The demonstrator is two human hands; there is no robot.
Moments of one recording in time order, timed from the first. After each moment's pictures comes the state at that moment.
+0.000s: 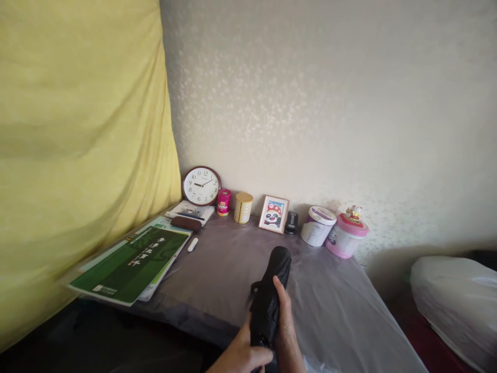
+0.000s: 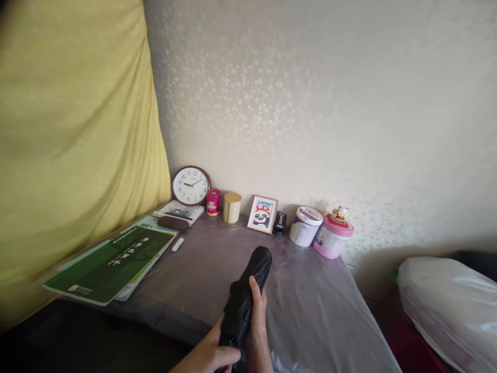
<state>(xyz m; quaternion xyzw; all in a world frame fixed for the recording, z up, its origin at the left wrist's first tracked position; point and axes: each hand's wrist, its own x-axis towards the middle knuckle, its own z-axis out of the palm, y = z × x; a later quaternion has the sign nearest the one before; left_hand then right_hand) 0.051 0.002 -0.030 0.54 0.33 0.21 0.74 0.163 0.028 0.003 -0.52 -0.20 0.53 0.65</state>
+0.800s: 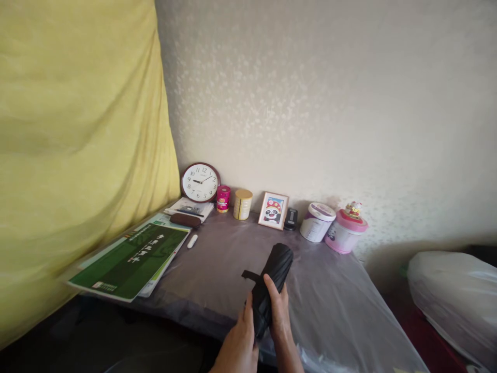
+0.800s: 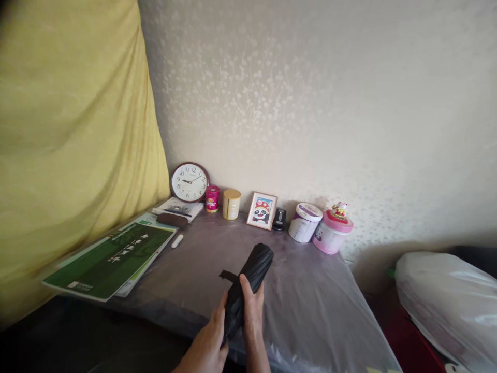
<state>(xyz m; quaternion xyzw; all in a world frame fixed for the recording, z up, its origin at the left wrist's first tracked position) 0.052 -0.006 -0.040 0.73 0.49 0.24 0.42 0.165 0.034 -0.014 -0.58 -0.25 0.42 0.65</state>
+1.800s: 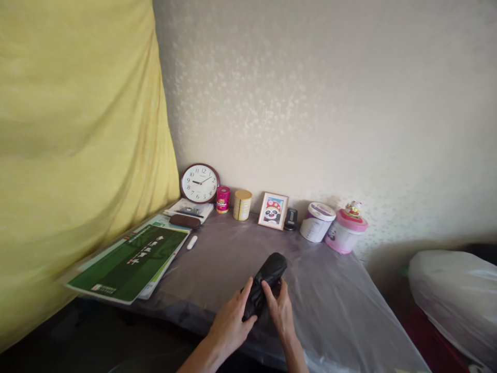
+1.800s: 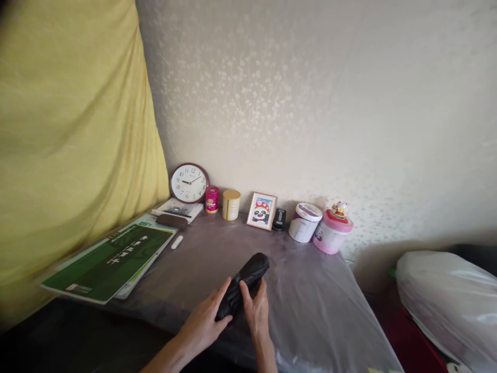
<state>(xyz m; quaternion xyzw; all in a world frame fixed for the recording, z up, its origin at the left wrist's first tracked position) 0.034 0.032 -0.030 0.77 0.49 0.23 0.34 0.190 0.043 -0.055 -0.63 -0.36 0.28 0.63</state>
